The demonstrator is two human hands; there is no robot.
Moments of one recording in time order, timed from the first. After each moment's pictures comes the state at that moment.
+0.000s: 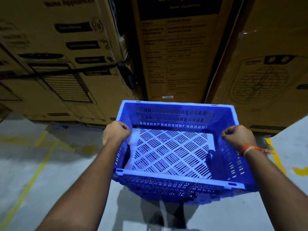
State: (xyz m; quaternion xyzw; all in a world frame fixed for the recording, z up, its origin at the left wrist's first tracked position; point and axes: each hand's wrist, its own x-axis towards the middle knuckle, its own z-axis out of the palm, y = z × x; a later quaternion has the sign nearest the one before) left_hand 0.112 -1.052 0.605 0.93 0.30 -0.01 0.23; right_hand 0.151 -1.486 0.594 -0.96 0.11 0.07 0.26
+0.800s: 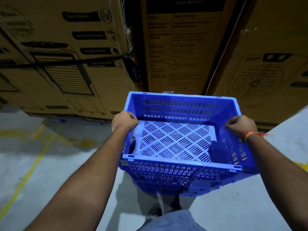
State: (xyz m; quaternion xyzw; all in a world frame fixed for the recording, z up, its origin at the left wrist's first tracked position) left_hand 0.094 -1.051 0.615 0.92 0.26 -0.03 0.28; right_hand 0.146 -1.482 0.599 -0.97 0.12 0.07 0.21
